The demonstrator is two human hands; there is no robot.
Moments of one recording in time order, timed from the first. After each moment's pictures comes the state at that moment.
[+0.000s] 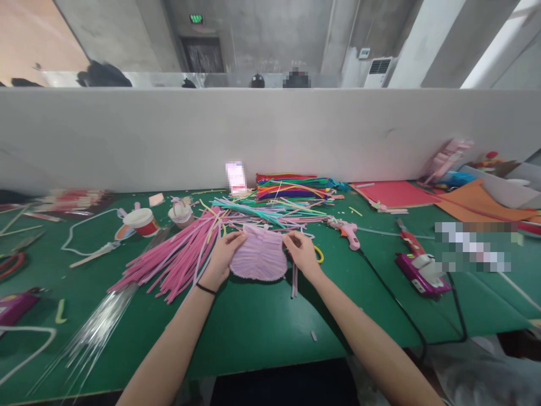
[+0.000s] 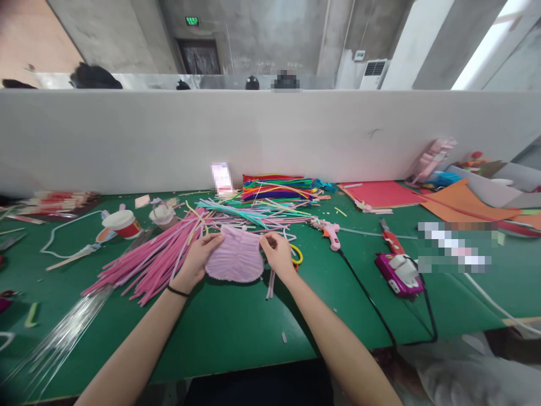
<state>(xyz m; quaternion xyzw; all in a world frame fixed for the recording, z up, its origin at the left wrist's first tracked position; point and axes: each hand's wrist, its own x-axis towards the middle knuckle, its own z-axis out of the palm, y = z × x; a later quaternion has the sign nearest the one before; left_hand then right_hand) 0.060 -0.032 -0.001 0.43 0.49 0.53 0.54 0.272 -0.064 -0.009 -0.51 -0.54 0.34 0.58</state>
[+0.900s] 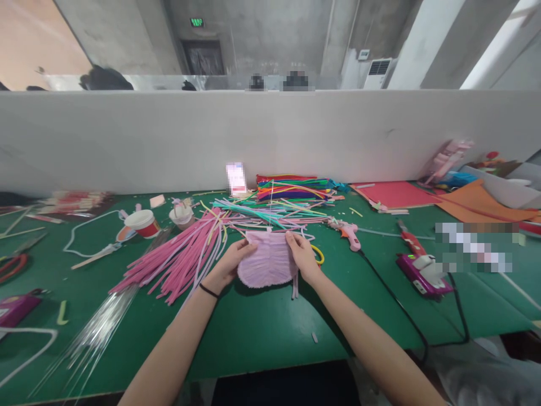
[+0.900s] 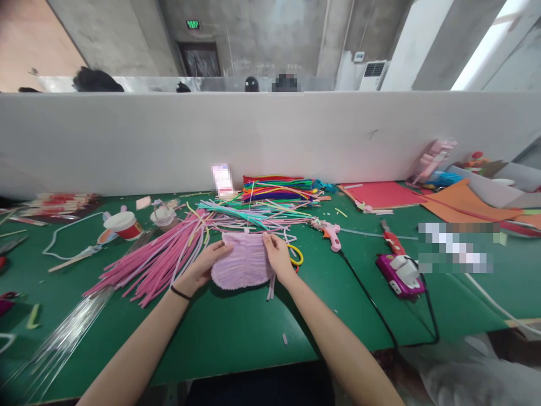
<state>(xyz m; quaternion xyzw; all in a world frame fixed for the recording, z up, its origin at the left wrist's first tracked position) 0.069 -0.047 0.006 0.42 0.42 0.40 0.70 0.269 -0.062 -0.015 -0.49 -0.50 0.40 0.59</state>
